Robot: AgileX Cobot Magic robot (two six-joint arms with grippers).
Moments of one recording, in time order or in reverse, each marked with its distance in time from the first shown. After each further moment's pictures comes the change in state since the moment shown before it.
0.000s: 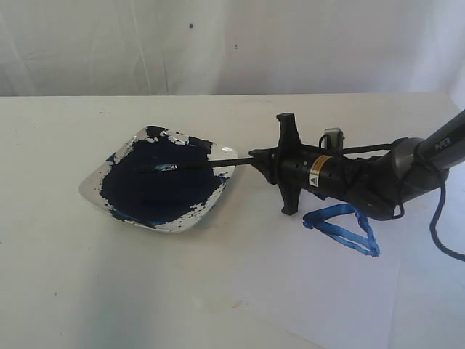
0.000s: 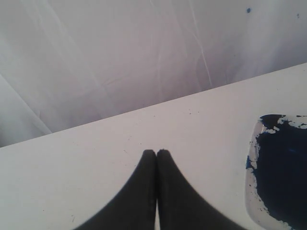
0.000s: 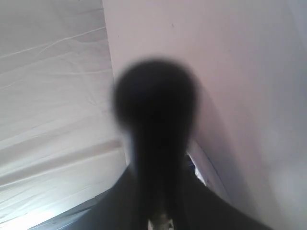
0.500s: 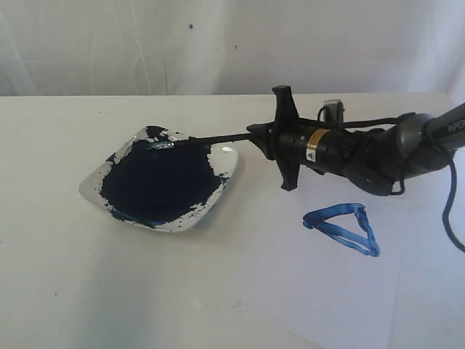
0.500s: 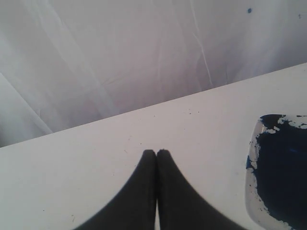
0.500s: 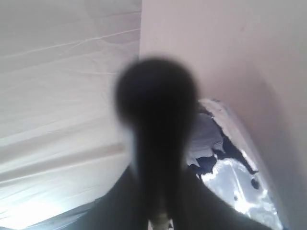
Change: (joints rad) left arm 0.000 0.000 0.000 0.000 0.001 0.000; right arm 0.012 -0.076 -0.051 -0.010 0.090 -0.002
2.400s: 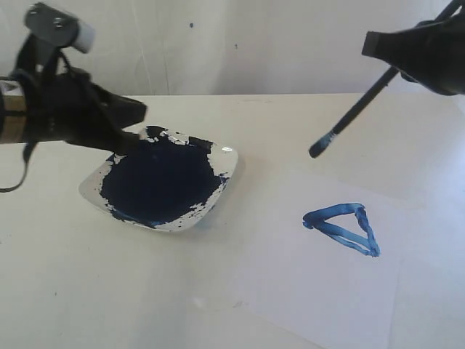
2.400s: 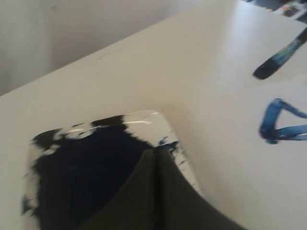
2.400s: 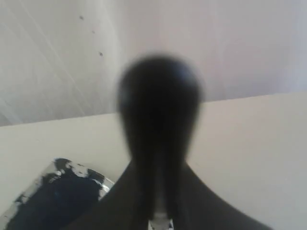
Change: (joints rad) left arm -0.252 0.385 -0.224 0.000 -0.441 -0.081; right arm -0.027 -0.958 0.276 0.023 0.718 -1.225
